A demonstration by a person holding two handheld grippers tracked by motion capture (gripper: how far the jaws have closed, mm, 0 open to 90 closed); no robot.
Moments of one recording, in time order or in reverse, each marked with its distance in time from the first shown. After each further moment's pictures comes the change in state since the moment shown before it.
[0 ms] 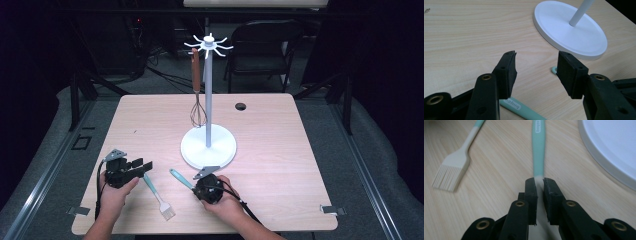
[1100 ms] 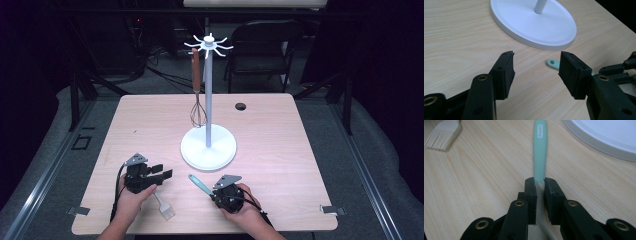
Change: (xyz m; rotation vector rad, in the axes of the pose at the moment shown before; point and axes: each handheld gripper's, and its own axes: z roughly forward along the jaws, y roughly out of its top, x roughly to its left) left arm -0.046 -0.008 0.028 0.057 -0.149 0.055; right arm -0.013 -0.043 -0.034 -0.024 -0.055 -0.034
